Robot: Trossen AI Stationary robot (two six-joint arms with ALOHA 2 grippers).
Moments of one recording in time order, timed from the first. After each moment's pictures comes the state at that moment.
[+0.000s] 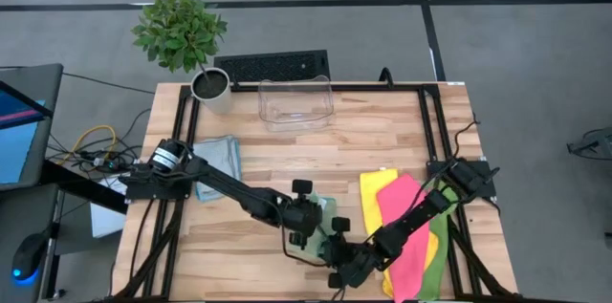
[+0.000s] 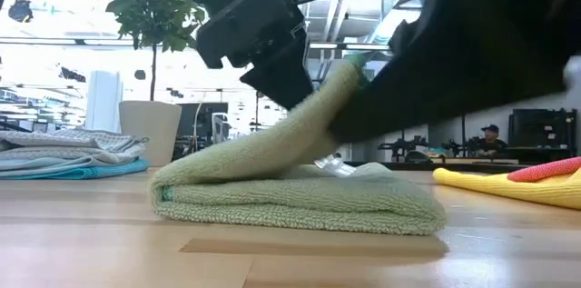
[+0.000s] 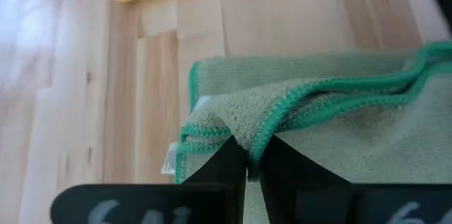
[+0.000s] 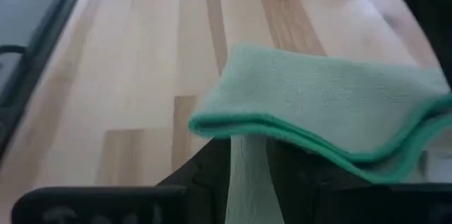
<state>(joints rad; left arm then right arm) -0.36 1.98 1.37 -0.38 -0.41 -0.08 0.71 2.05 1.14 0.11 0.63 0.43</state>
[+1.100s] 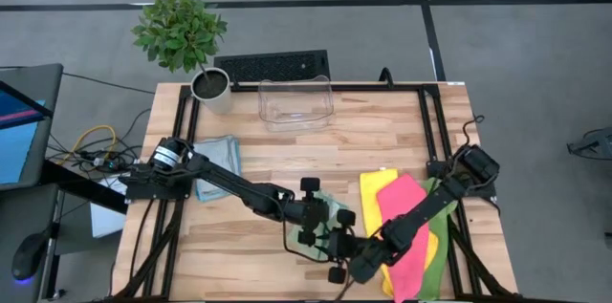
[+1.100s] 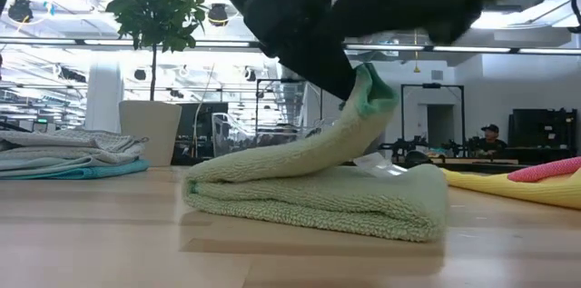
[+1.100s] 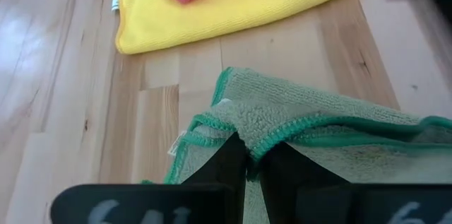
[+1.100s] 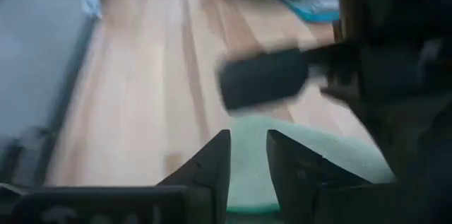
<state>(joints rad) -0.33 1.98 1.37 -0.22 -0.35 -0.05 0.70 1.92 1.14 0.05 0.71 0.48</state>
